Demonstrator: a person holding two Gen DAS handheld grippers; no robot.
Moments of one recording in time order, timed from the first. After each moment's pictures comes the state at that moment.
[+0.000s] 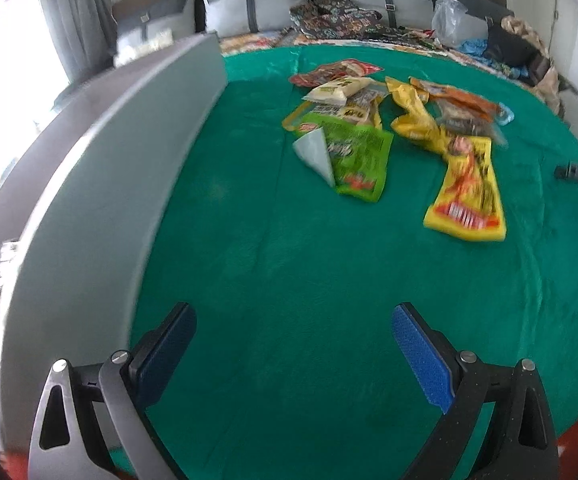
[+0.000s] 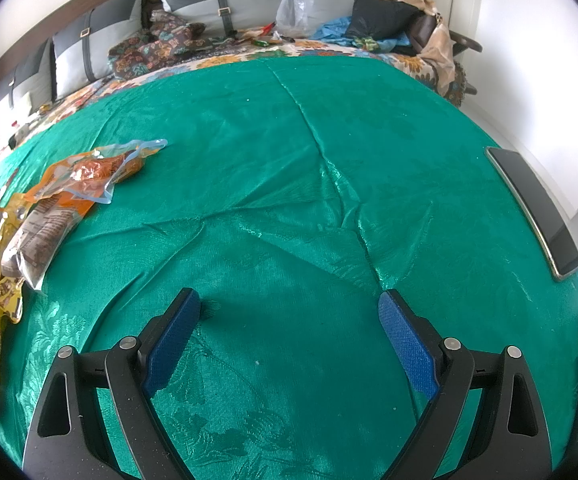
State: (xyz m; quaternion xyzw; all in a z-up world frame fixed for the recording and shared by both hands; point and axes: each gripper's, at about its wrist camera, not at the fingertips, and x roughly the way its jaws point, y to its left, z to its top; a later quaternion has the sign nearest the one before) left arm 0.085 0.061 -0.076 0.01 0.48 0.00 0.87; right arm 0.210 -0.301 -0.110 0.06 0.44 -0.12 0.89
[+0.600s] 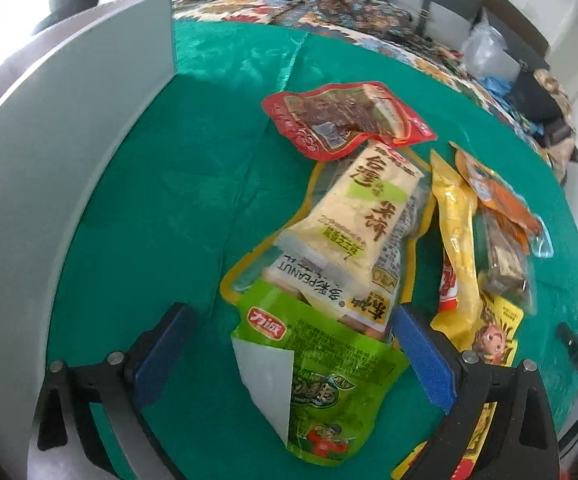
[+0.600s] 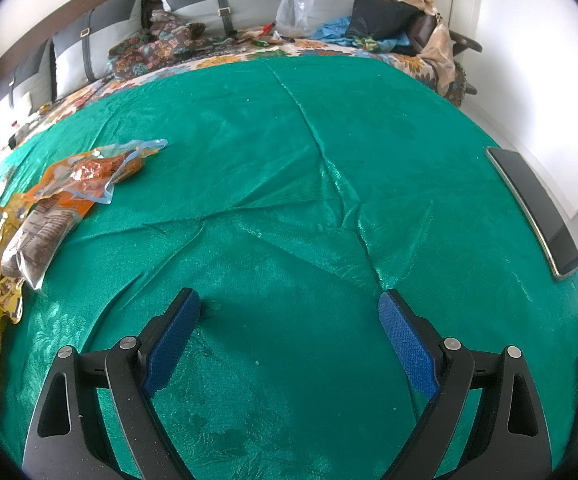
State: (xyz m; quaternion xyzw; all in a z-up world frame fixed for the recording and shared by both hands) left arm 0.260 0.066 -0.094 -0.10 0.53 -0.02 0.84; right arm 0.210 -0.301 -0.110 0.06 0.44 -0.12 0.89
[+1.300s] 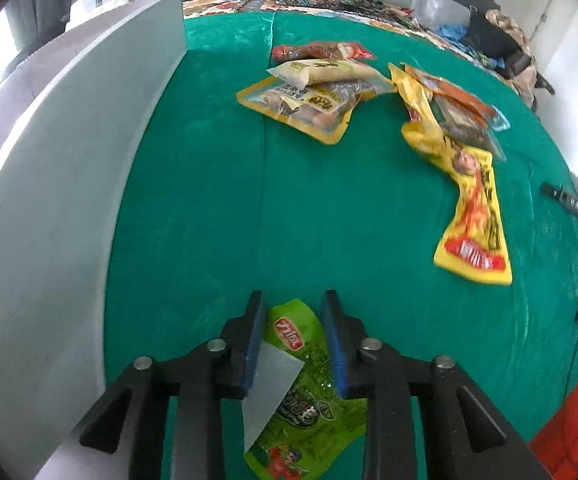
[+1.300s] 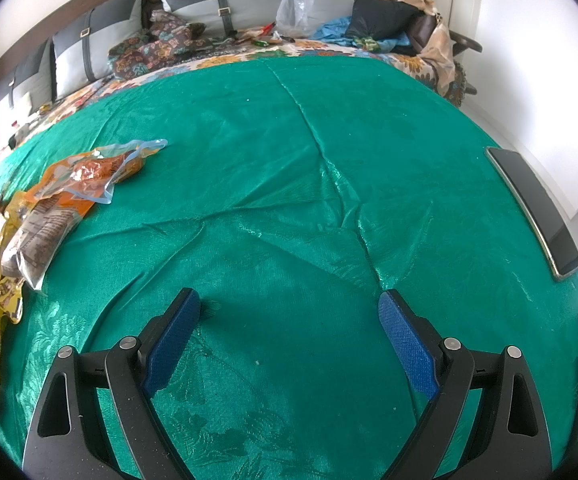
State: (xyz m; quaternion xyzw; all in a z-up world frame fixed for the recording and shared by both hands) left arm 0.139 0.093 -0.083 -0.01 0.54 -0.08 0.84; right arm 0.210 -0.302 -0.111 0.06 0.44 -0.12 0.89
